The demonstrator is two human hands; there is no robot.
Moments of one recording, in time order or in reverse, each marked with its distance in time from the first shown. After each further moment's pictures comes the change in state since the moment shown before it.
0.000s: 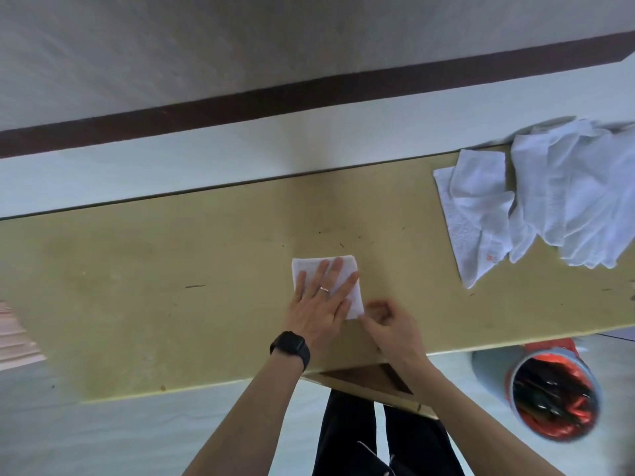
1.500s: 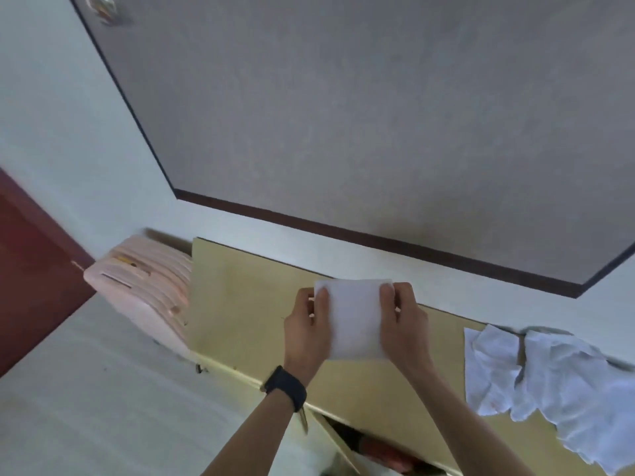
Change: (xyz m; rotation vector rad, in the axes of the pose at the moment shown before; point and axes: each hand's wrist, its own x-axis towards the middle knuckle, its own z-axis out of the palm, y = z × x) left_hand -0.200 0.125 -0.235 -0.982 1.129 -0.557; right_hand -0.209 -0.196 -0.076 -0.095 0.069 -1.016
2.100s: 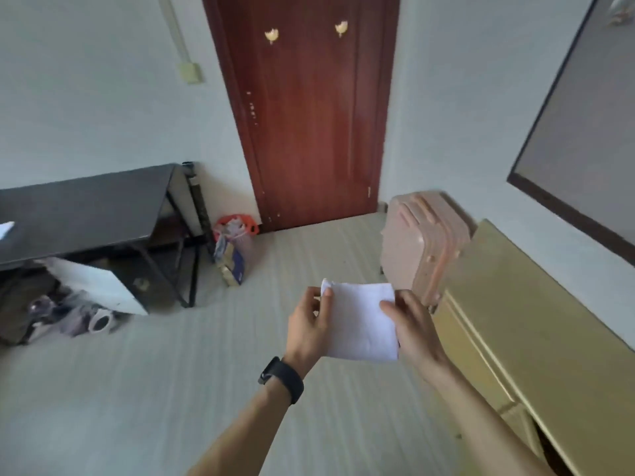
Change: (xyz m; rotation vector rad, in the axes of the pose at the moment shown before) left_hand -0.340 -0.066 -0.383 -0.026 0.816 -0.359; right_hand -0.359 -0.202 0.163 0.309 -1.107 -0.176
